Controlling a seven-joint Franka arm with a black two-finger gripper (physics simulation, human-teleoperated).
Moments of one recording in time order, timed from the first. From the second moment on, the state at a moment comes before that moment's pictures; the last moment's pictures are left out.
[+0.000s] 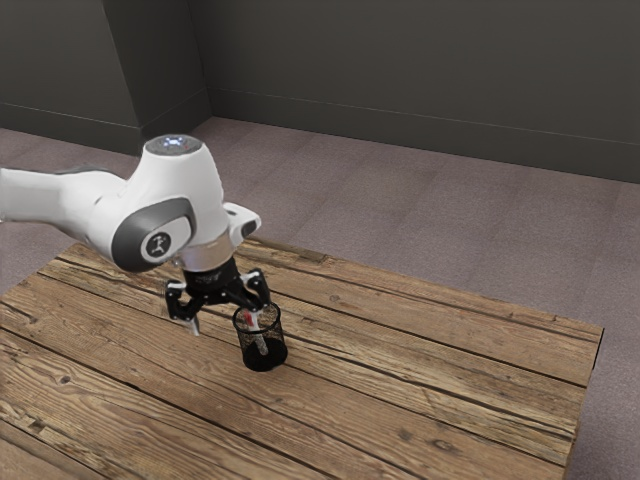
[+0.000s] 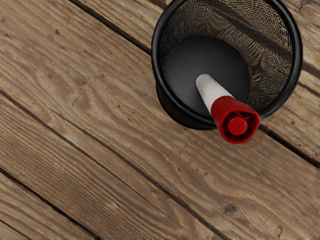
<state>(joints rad) -0.10 -0.16 -0.08 -2.36 0.04 2.24 -0.80</state>
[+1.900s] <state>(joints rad) -0.10 0.08 -0.04 -2.18 -0.02 2.28 -0.77</state>
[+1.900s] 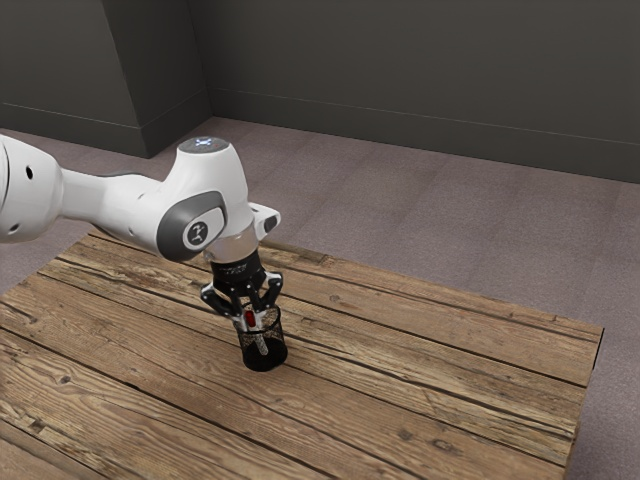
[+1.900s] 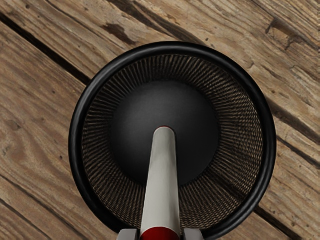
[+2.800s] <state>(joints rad) -0.11 -0.07 0.03 -2.01 0.19 2.08 -0.79</state>
